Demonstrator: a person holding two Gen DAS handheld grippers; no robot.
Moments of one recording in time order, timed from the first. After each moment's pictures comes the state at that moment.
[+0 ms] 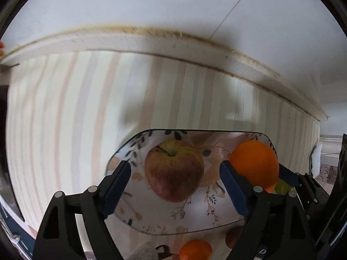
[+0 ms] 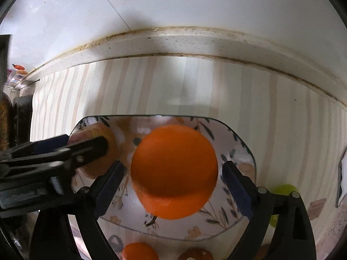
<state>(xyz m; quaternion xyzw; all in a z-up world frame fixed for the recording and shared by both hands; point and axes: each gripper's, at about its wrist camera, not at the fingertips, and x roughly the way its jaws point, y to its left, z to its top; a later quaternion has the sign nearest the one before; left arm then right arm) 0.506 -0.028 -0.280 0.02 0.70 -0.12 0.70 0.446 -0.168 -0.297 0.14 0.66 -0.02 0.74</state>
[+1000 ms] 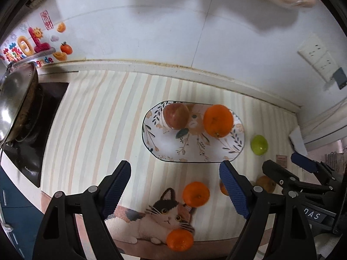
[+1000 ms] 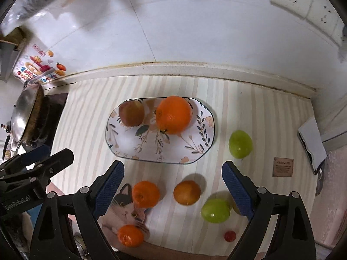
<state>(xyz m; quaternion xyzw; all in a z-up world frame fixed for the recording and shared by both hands) 0.364 0.030 -0.124 0.02 0.58 -0.12 0.81 0.282 -0.142 -0.137 0.11 0.56 -0.03 0.82</state>
